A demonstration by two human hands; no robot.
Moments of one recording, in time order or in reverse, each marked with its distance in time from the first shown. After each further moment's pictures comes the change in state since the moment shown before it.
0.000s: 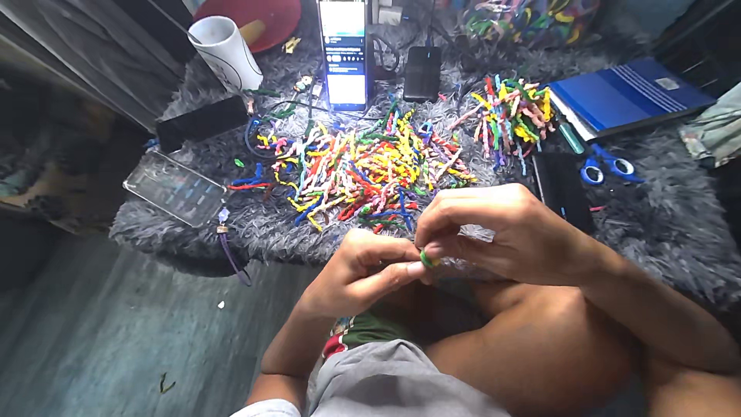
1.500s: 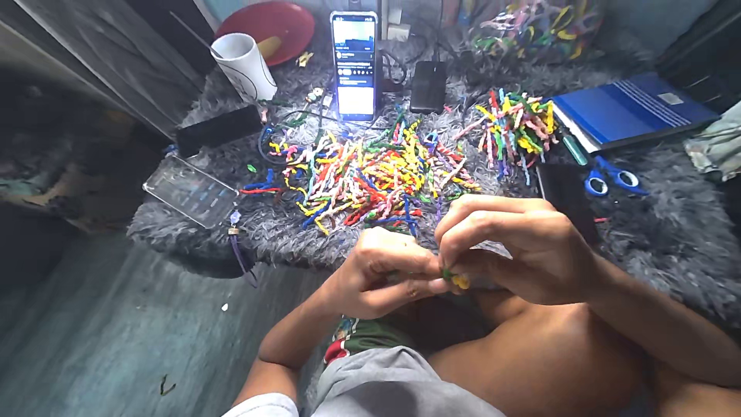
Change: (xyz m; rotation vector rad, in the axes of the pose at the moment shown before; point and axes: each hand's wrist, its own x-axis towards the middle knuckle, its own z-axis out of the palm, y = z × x) left_hand 0.014 -0.001 0.005 0.033 -0.034 0.196; right_hand -0.003 -0.005 0.002 0.125 0.101 -0.148
